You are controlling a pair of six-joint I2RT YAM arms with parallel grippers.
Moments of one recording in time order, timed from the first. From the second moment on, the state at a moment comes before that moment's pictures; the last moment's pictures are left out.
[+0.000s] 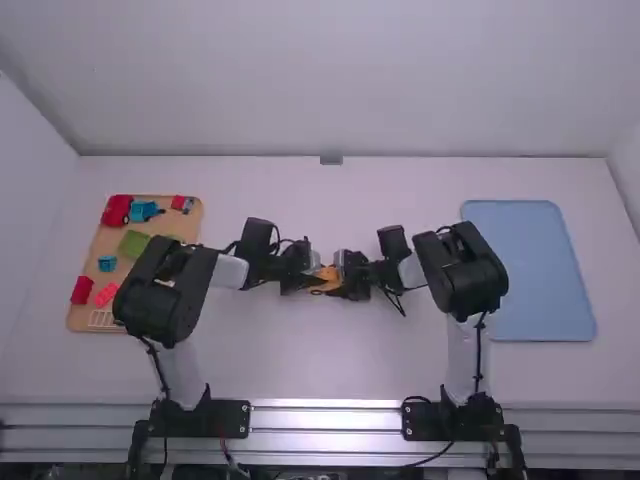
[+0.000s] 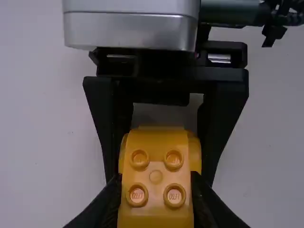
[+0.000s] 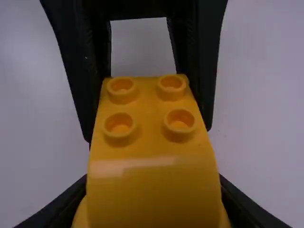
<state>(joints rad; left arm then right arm) -0.25 1.92 0.76 0.23 0.94 0.88 0.32 2.18 0.83 0.38 -1.05 -0.93</state>
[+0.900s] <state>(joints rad) -0.31 1.88 0.82 0.08 0.80 0.94 0.31 2.18 0.83 0.38 -1.06 -0.94</state>
